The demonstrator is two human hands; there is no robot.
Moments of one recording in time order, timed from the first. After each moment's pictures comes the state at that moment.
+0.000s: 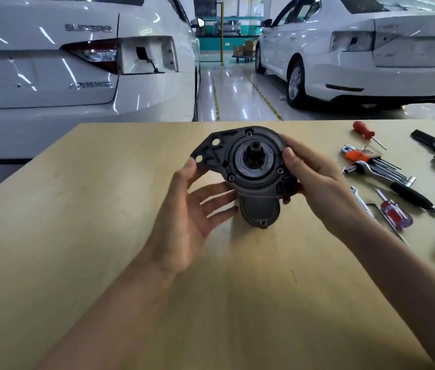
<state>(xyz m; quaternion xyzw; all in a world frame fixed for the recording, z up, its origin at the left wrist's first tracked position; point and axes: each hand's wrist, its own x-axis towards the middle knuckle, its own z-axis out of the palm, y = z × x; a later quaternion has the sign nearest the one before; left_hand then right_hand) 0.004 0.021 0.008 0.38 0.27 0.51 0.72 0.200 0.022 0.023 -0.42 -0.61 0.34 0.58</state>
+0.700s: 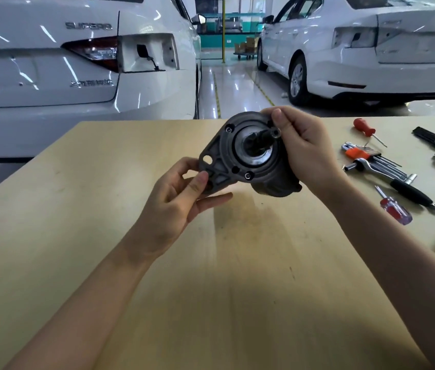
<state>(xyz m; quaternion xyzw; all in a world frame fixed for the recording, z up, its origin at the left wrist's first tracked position) -0.010 0.034 0.003 0.57 0.23 0.51 0.60 0.194 0.055 0.050 -0.42 -0.65 0.22 0.60</state>
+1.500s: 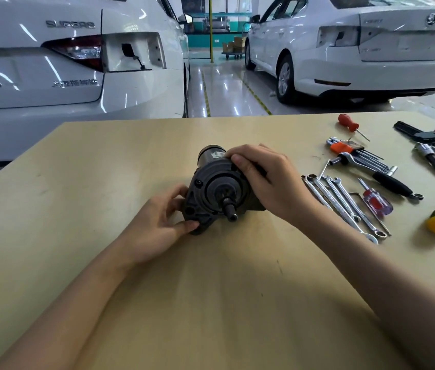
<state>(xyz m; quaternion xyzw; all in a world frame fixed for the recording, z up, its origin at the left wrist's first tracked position) -0.025 0.036 -0.018 0.73 0.39 0.35 0.43 0.191 0.038 0.010 -0.43 -0.77 0.05 0.47</state>
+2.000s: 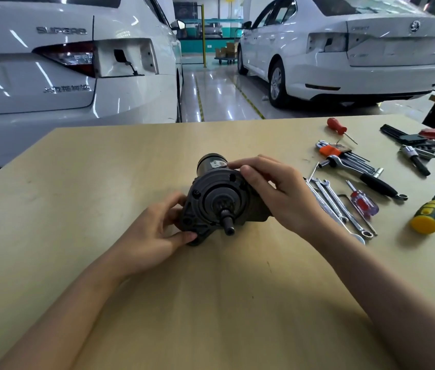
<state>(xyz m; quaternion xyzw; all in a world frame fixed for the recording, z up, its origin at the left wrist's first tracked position) -0.025 0.031 -0.018 0.77 0.38 0.32 0.40 0.206 0.013 0.008 -0.45 -0.73 0.16 0.49</state>
